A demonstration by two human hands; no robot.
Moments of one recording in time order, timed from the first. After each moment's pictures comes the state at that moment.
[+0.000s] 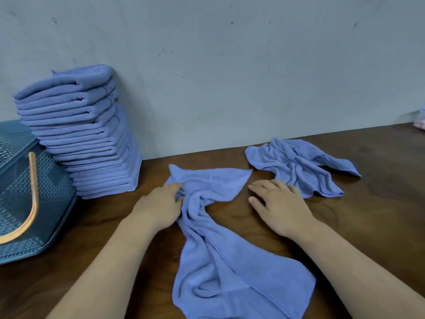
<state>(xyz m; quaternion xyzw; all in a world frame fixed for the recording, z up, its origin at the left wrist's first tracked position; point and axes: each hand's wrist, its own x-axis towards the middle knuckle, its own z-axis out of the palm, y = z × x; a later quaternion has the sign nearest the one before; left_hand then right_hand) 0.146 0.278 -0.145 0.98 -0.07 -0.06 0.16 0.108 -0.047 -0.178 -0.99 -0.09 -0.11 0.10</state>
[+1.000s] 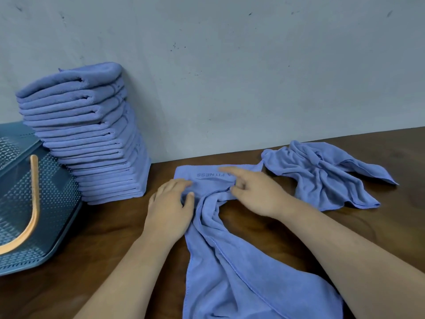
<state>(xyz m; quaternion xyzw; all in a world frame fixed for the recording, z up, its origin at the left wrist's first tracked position) 0.156 0.276 -0.173 0.96 -0.04 0.14 0.24 0.182 0.023 -0.152 -0.92 -0.19 -0.03 0.33</state>
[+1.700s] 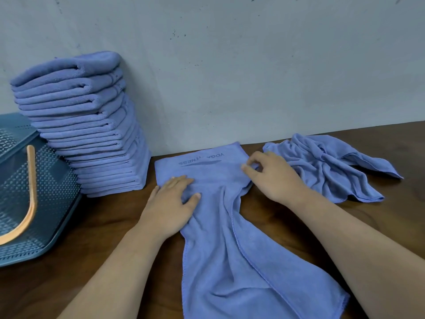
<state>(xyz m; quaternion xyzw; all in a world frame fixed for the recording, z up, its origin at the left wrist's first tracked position) 0.162 0.287 -0.181 0.97 -0.08 0.05 0.23 0.198 -0.006 -0.162 -0.94 -0.06 -0.12 0.31</state>
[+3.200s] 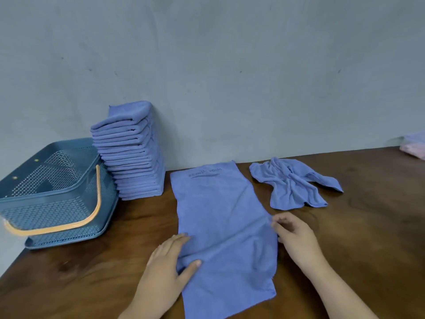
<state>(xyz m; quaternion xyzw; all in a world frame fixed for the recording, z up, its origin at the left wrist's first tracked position) -0.036 0.308 -0.181 0.95 -0.12 0.09 0.28 -0.002 -0.049 -0.151 -0.78 0.08 -0.09 0.61</state>
